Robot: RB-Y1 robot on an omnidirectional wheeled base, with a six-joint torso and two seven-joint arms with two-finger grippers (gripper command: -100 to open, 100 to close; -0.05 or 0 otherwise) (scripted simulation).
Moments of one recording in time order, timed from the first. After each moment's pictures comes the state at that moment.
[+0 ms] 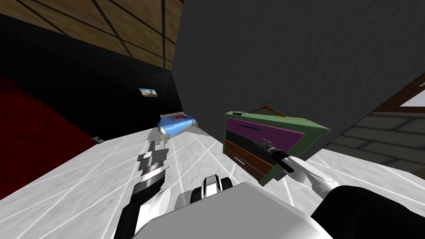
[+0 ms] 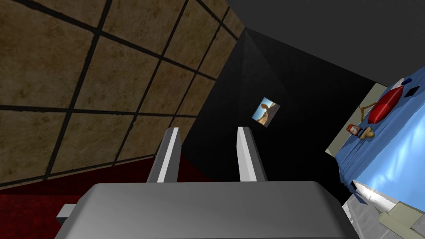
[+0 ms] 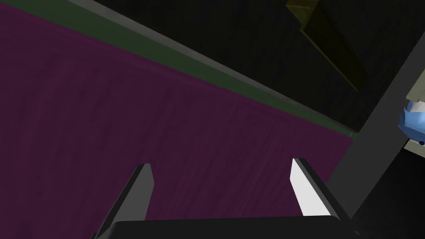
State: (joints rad) left arm 0.49 -0.02 0.02 -2.23 0.11 -0.48 0.17; right arm 0.48 -0.75 -0.34 -1.53 0.73 -0.09 0.48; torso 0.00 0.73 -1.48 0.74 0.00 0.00
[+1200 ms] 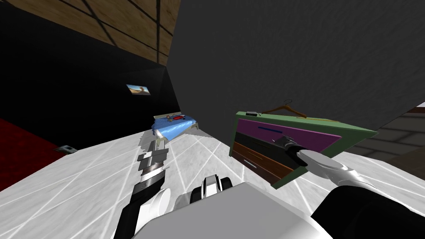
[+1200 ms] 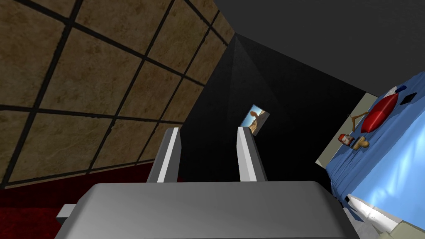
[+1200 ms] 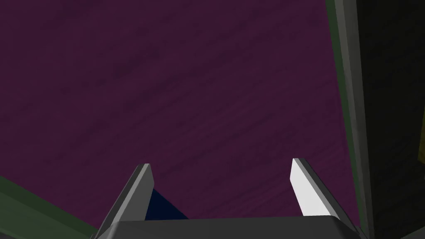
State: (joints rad) left arm 0.49 -0.02 0.02 -2.23 0.11 -0.47 0.17; right arm 0.47 -0.97 -0.41 -1.30 0.93 0.08 0.63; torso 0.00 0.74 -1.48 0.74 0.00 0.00
